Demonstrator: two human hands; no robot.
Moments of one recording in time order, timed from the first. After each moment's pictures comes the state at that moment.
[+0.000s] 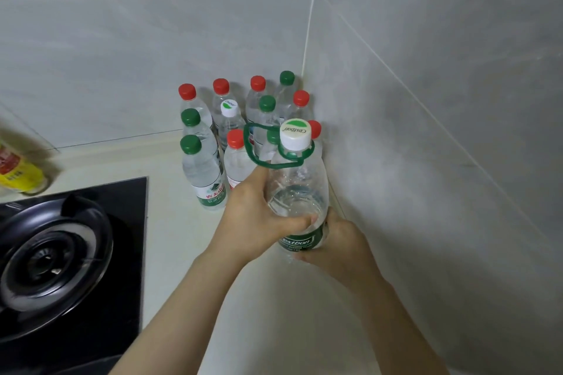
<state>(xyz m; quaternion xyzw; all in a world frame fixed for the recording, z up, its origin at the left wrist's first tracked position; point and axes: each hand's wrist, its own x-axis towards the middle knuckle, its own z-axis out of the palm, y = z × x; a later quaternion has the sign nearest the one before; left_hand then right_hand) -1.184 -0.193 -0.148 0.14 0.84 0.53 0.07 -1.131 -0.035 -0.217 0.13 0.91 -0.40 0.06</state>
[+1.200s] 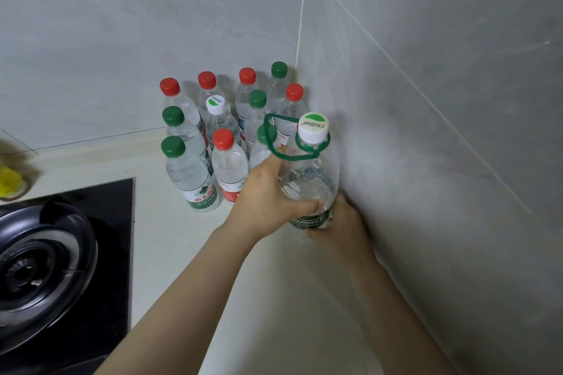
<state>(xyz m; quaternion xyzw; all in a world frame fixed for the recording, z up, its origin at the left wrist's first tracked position) -1.233 -0.157 -0.182 0.17 0.85 0.49 0.10 -1.168 -0.013 -0.246 0.16 0.86 -0.48 -0.04</state>
